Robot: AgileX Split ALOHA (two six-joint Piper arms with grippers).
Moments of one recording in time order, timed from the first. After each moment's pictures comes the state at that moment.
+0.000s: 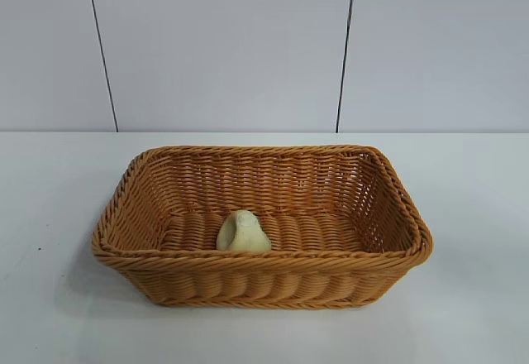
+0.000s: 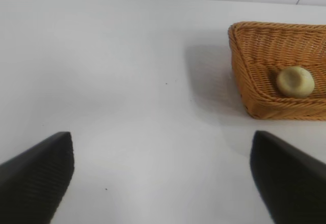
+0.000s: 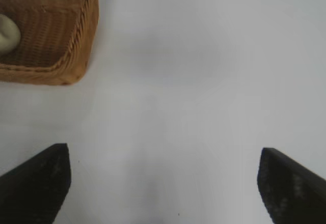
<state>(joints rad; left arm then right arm) -0.04 0.00 -0.50 -0.05 1.06 -0.01 0.04 0.05 -0.50 0.00 1.02 0.02</state>
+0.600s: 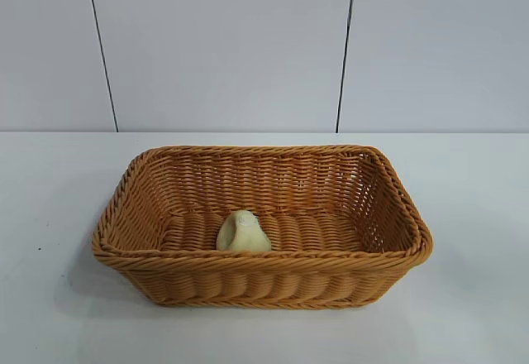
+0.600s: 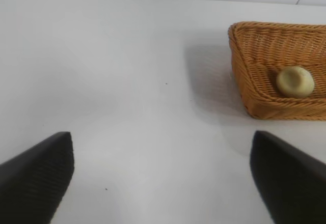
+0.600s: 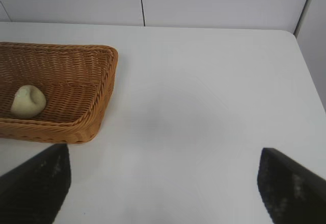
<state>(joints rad) -0.04 0.00 -0.50 -0.05 1.06 -0.01 0.04 0.00 -0.50 0.01 1.02 0.02</state>
